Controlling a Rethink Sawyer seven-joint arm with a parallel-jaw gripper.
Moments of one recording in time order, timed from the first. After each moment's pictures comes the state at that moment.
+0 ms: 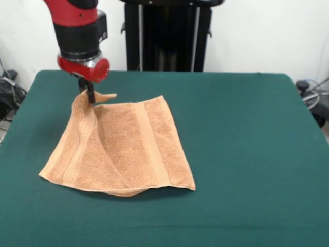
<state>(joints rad) -0.86 -0.62 0.33 1.81 -0.54 0.47 2.09</state>
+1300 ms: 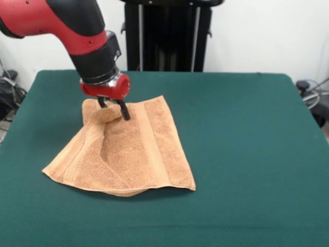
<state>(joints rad) -1.00 -0.45 0.53 1.79 -0.54 0.54 1.97</state>
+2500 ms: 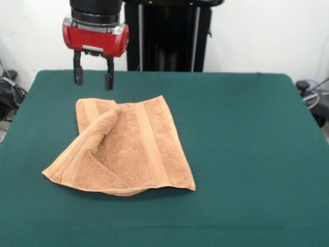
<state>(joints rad) -0.80 -0.84 0.53 1.79 -0.65 0.62 1.96</state>
